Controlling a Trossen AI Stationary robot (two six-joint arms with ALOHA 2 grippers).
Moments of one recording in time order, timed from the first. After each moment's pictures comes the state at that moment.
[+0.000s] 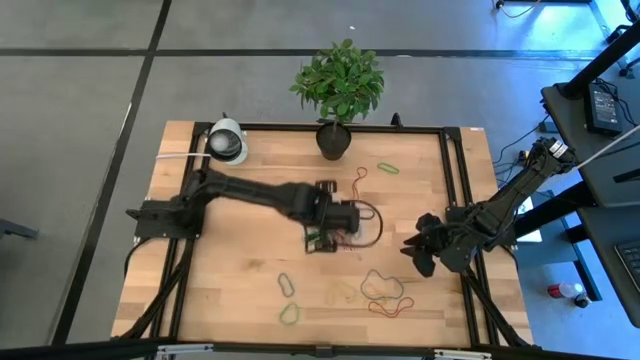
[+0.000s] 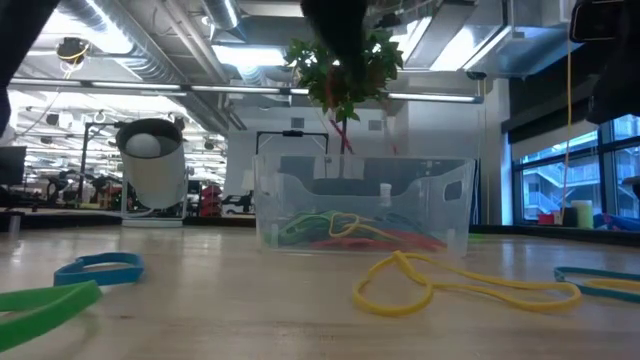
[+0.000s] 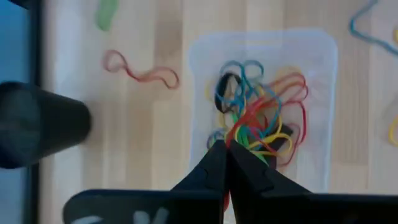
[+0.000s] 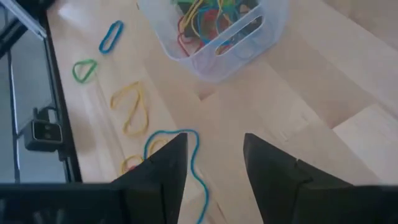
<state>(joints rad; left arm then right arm) -0.17 2.08 2.07 -1.19 -0.33 -0.11 0.76 0.94 0.61 -0.60 0.53 1.29</state>
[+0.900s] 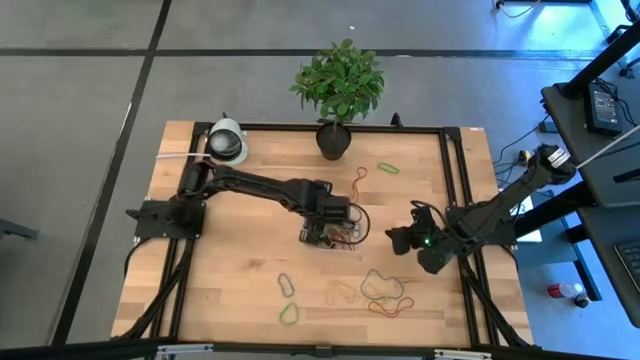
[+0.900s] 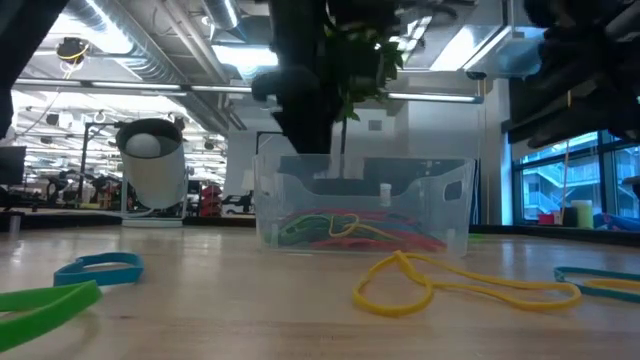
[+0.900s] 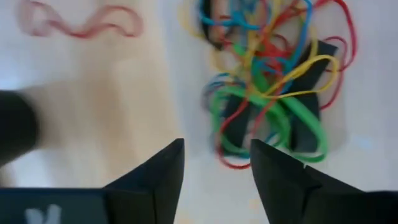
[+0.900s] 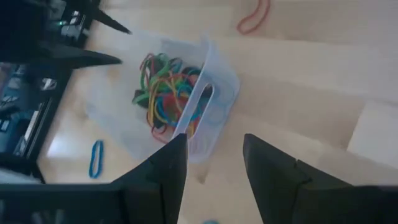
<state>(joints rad) -0.06 2.04 1.71 -1.02 -0.22 0.18 0.64 1.13 0.61 -0.50 0.74 1.75</state>
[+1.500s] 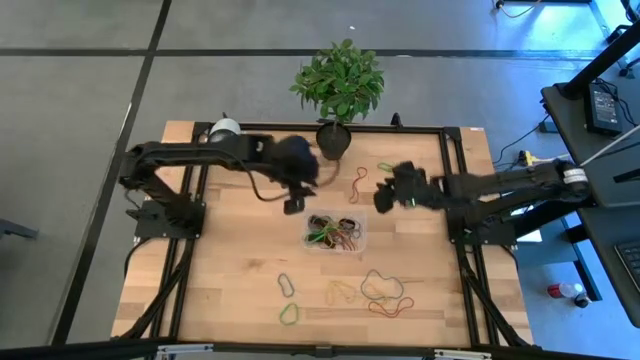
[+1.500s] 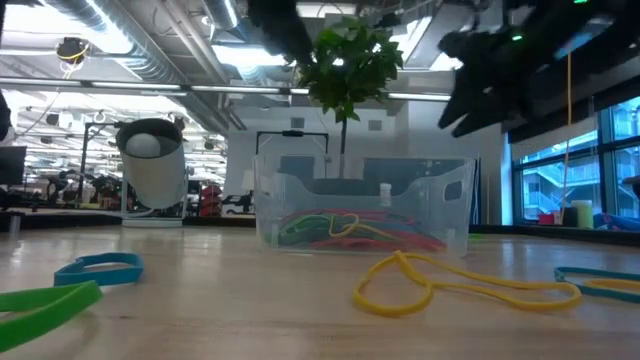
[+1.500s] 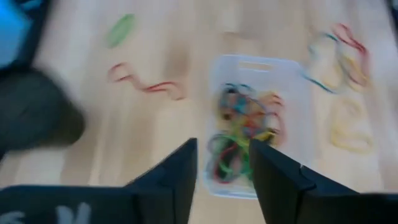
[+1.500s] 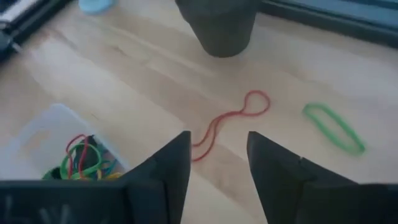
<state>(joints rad) 0.13 1.55 1.48 -0.80 0.08 0.04 0.03 1.11 0.73 -0.47 0.56 0.85</state>
